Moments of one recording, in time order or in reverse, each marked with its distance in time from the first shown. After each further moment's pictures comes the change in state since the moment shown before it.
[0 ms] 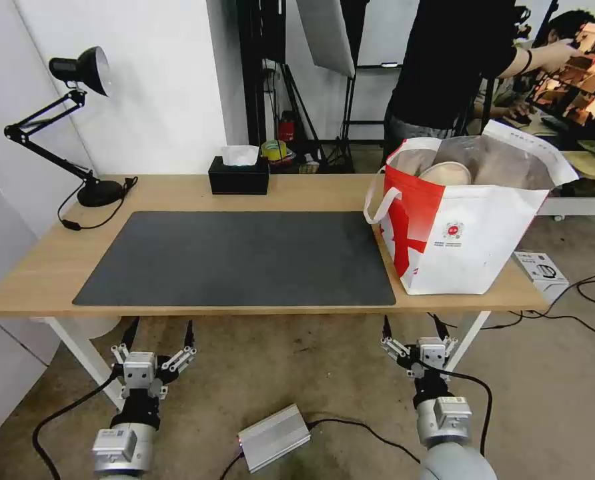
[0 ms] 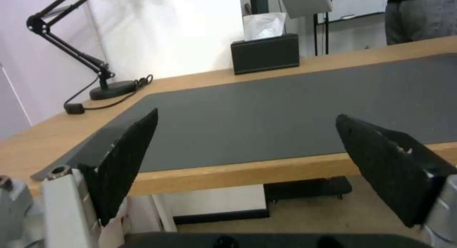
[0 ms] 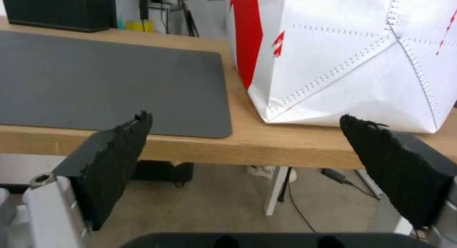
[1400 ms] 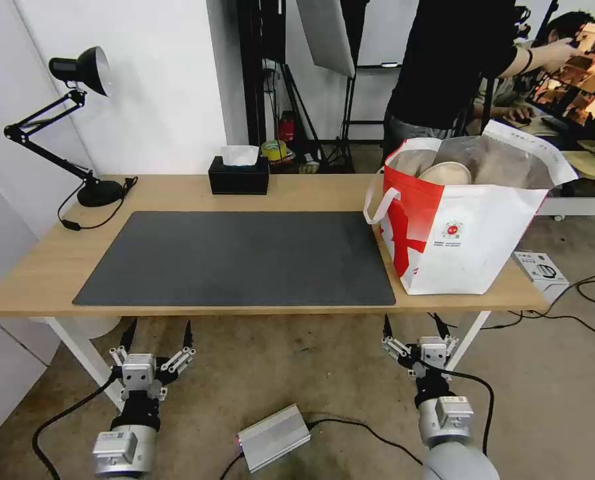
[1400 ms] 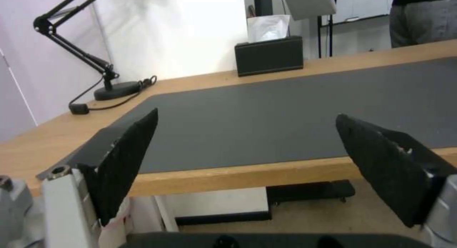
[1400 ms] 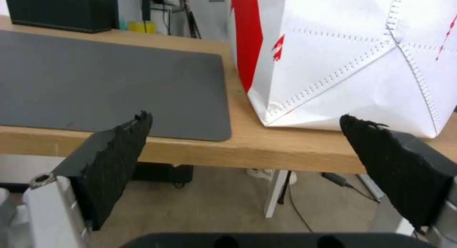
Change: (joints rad) left arm -0.001 -0.010 0.001 -0.001 0.004 -0.004 -0.009; right arm -0.002 -0.008 0.007 0.003 0.000 0.002 -0.010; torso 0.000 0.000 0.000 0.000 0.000
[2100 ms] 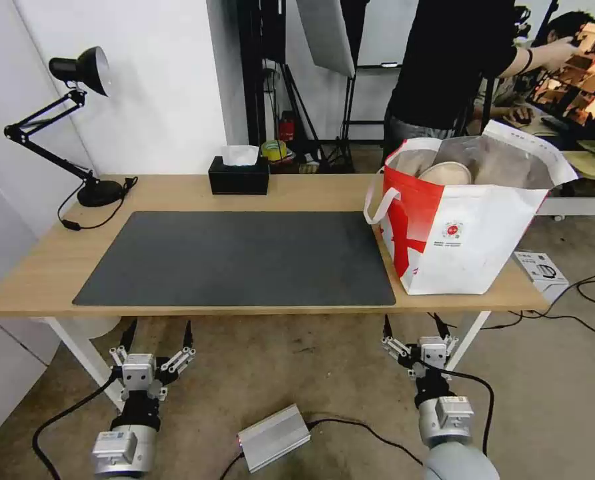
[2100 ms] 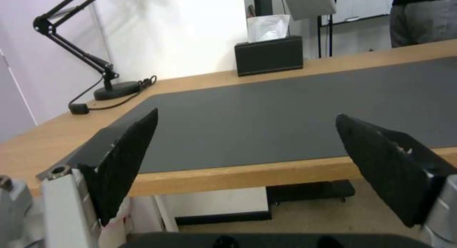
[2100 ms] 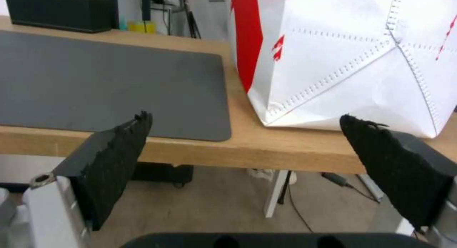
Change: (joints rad) left arm 0.000 0.000 0.000 0.000 0.000 0.001 0.000; right arm 0.000 0.000 0.000 0.000 0.000 0.000 0.000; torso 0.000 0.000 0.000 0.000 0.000
